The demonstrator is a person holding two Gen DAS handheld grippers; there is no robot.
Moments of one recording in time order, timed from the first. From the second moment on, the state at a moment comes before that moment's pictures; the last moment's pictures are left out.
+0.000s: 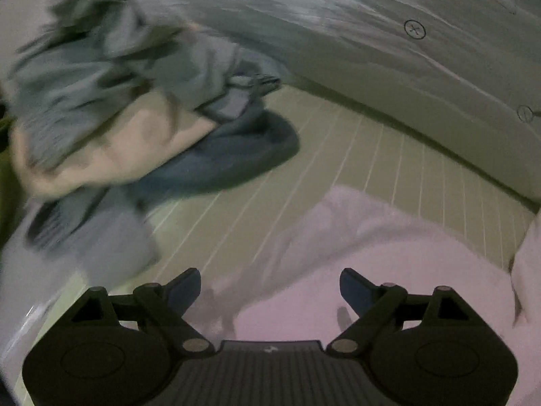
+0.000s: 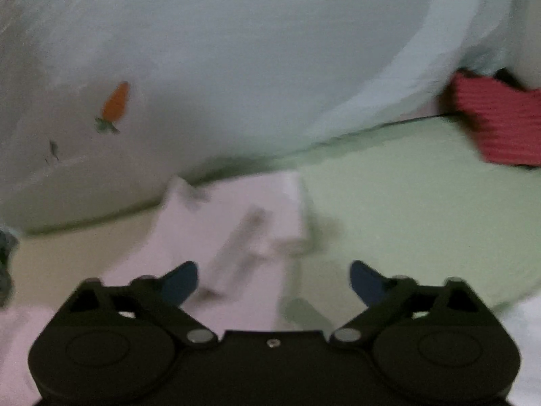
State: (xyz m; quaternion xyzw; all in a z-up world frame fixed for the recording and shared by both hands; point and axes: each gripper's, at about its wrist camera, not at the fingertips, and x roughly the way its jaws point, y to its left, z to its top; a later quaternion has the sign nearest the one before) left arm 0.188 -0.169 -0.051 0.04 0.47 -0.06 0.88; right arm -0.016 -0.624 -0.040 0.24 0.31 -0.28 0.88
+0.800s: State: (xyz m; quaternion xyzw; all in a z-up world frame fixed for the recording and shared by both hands) left arm 0.224 -0.188 -0.034 -0.03 0.36 -0.11 0.92; right arm 0.020 -0.670 0.008 0.26 0.23 -0.30 0.89
